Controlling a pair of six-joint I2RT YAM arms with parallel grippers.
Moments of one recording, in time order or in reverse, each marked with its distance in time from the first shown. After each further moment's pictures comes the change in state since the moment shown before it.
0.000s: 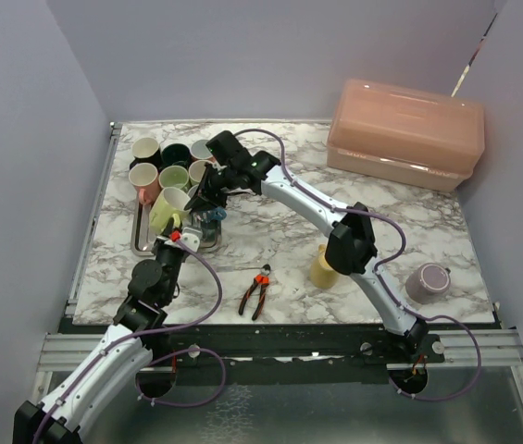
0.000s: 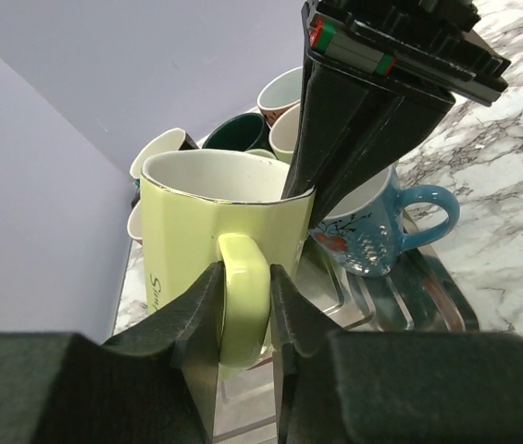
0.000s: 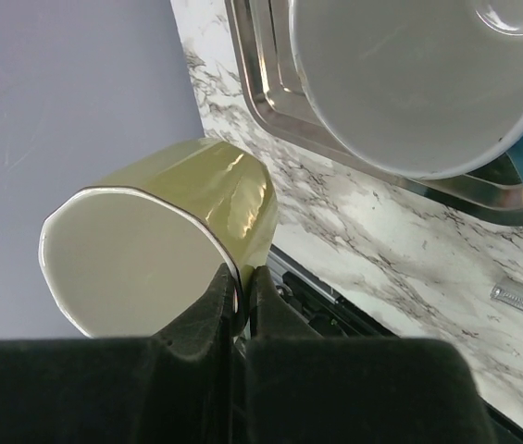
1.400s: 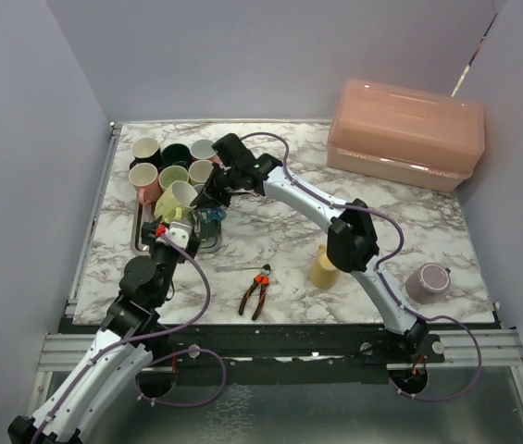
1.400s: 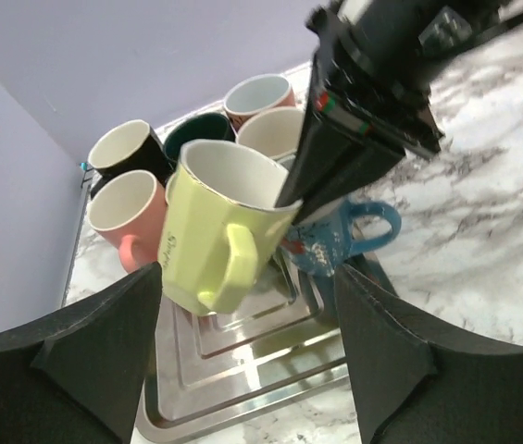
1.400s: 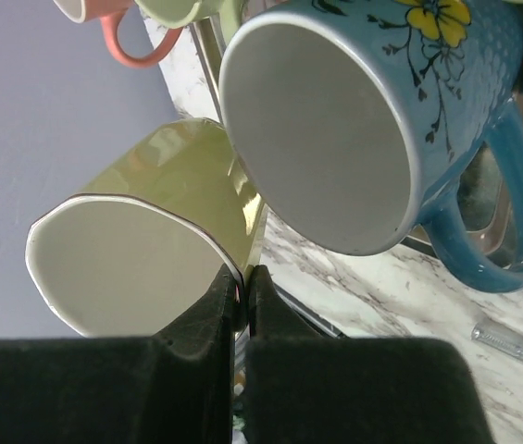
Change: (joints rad) left arm -0.001 -0.072 0.116 -0.275 0.046 -0.172; right arm -0.026 0.000 -0.097 0.100 0.046 0.072
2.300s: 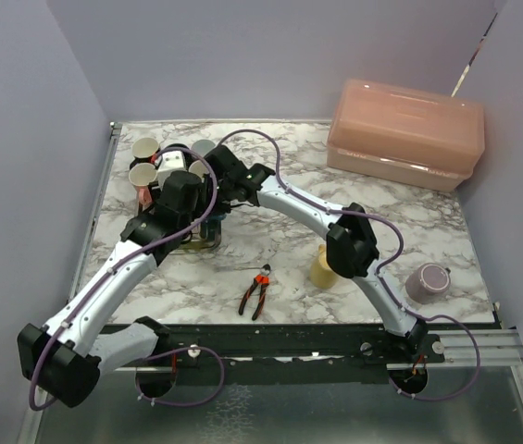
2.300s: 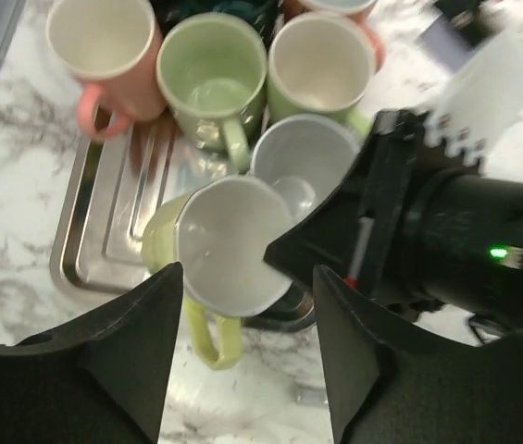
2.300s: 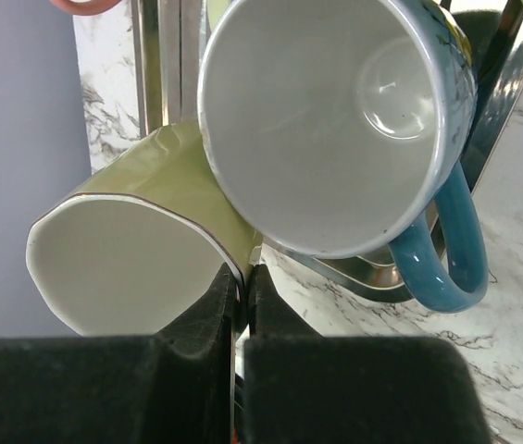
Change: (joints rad) left arm 0.007 0.693 0.711 -0.534 -0.261 -0.727; right arm 0.057 -0.040 -0.074 0.016 0.163 -0.357
